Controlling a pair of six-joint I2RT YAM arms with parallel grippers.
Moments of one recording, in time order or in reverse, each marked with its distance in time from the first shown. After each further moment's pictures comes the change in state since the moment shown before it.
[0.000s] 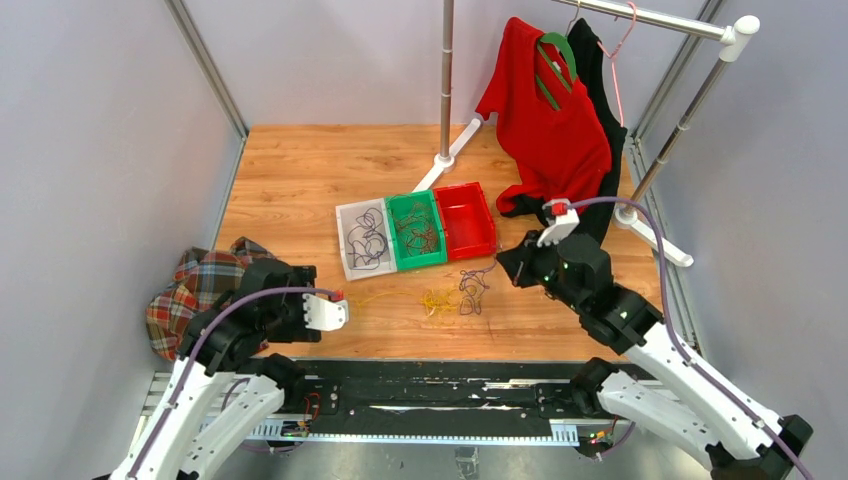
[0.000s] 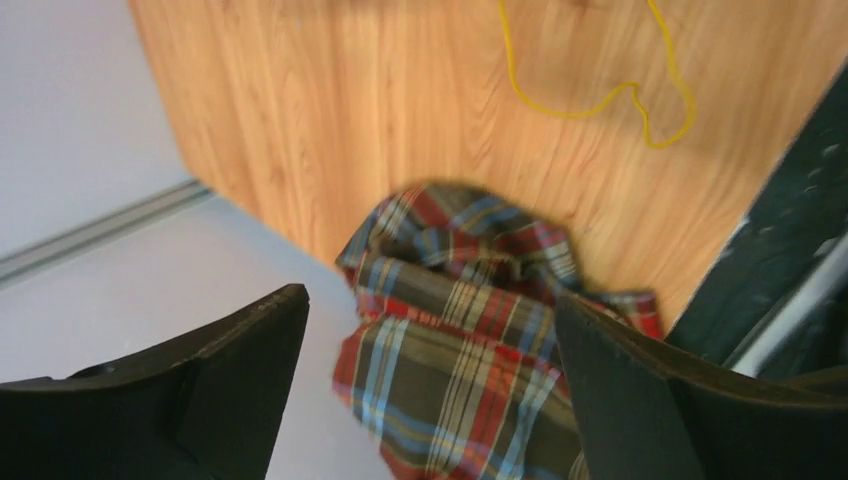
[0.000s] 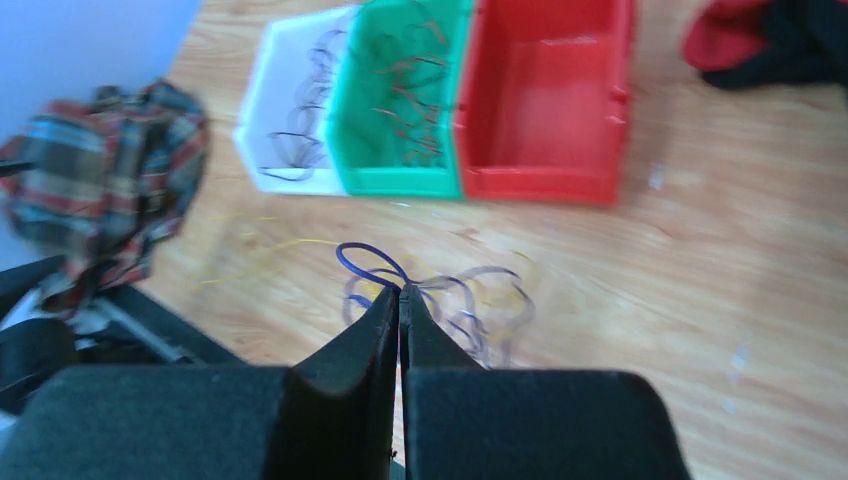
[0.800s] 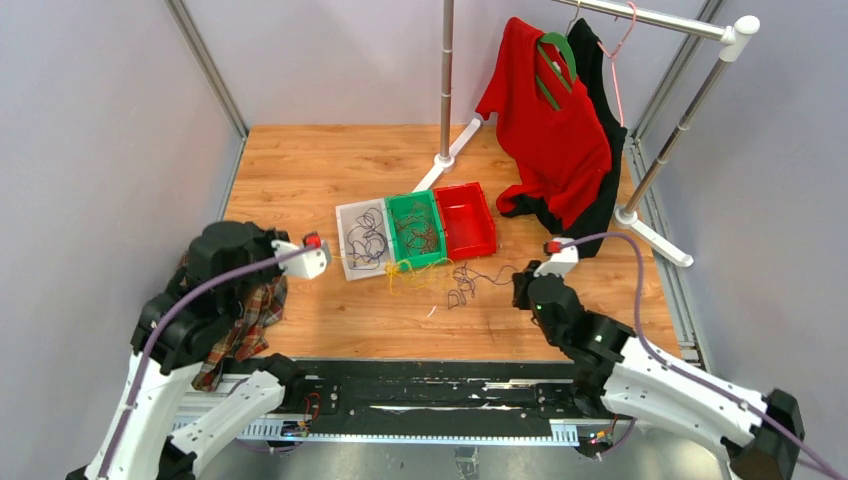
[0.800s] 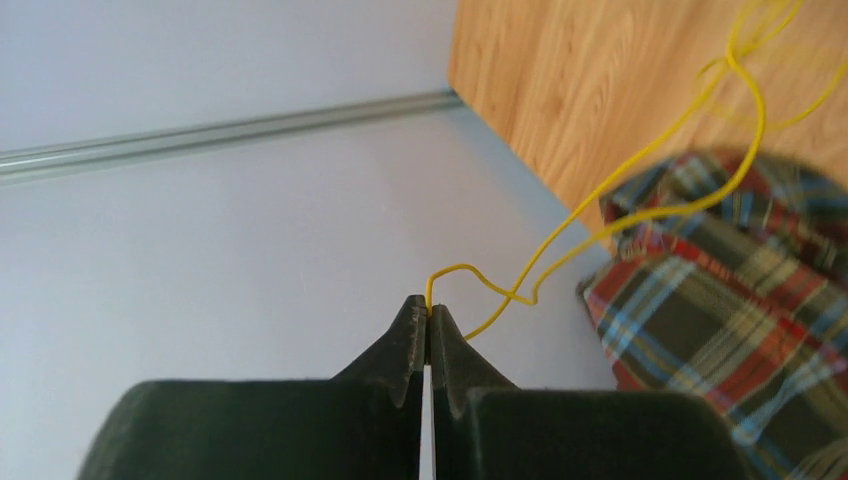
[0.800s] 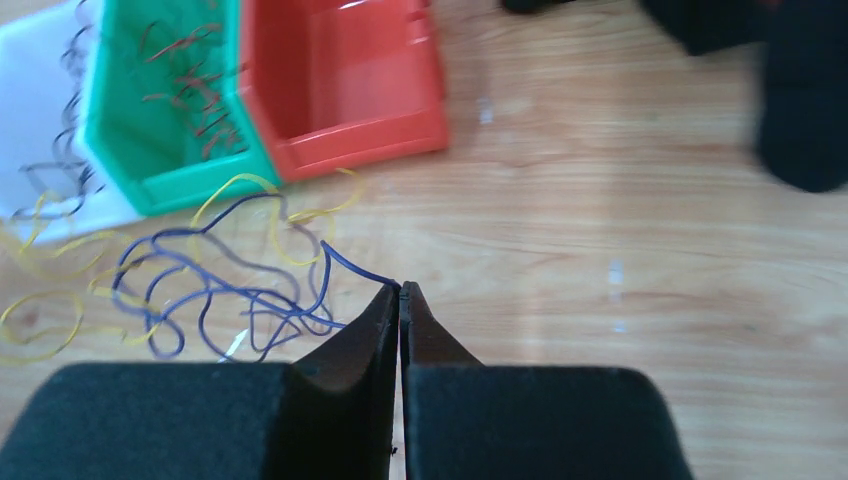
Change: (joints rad) left arm -0.047 0.229 0.545 0.092 -0.222 0.000; right arm 0.244 0.036 -0.283 0.213 0.484 0.091
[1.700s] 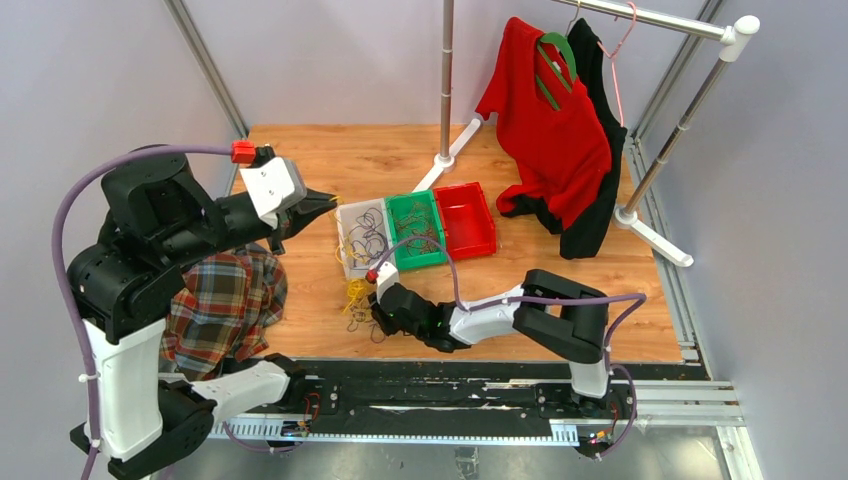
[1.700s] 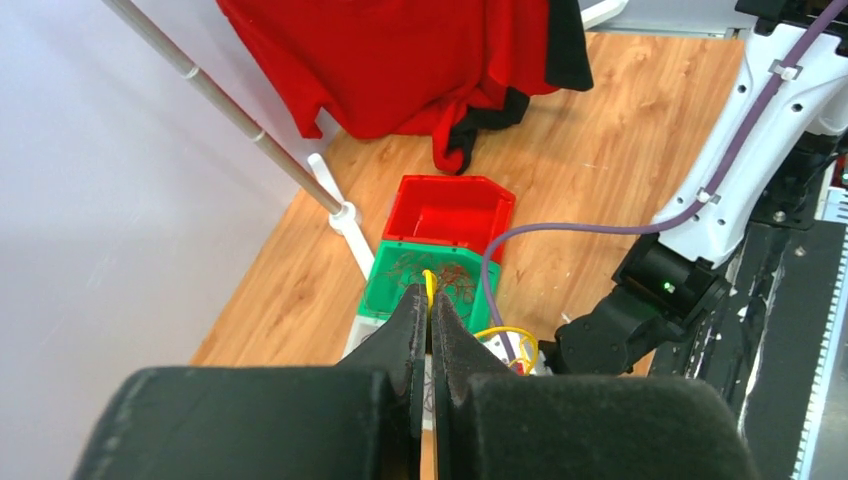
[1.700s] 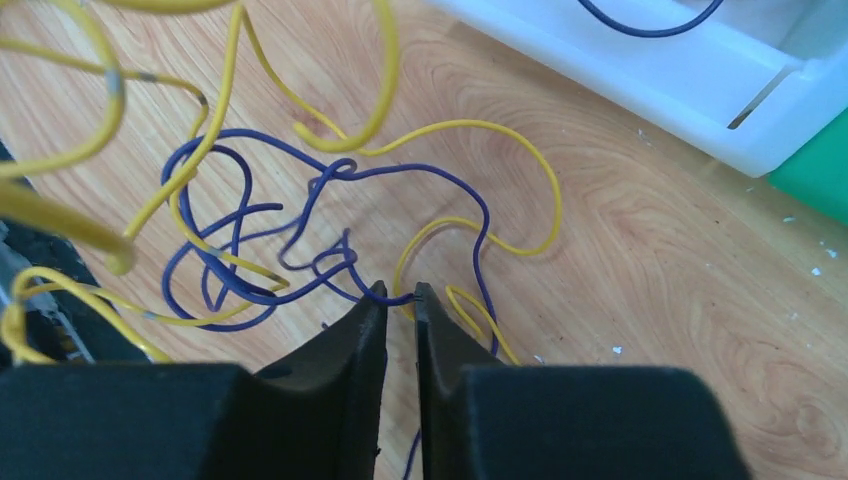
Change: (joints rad) left arm 0.000 0.344 0.670 -0.098 0.908 -0.729; right arm 0.296 1.175 0.510 0.595 -0.383 -0.227
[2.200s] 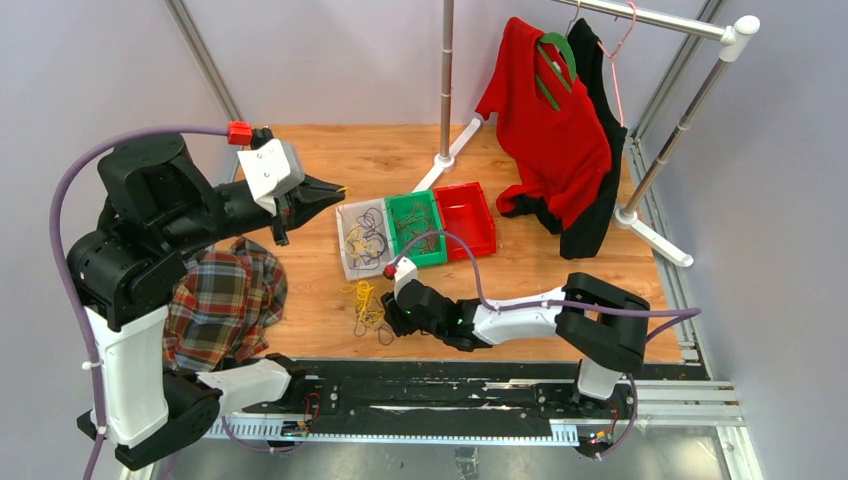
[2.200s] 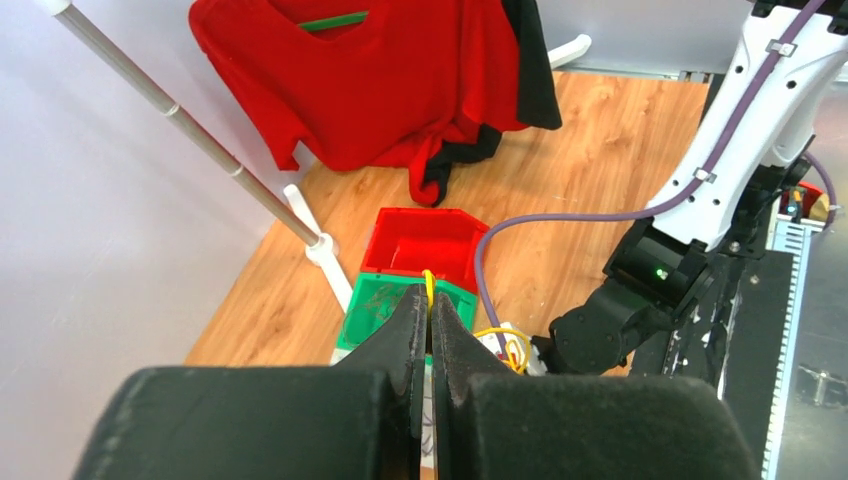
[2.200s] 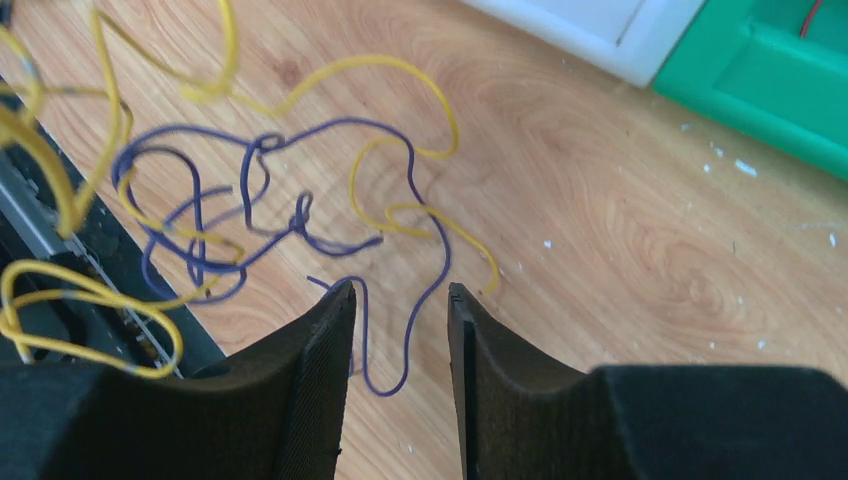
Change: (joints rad) left arm 0.000 0.071 0.116 0.000 0.059 -0.053; right arm -0.017 -0.197 -0.112 -0.155 -0.008 0.054
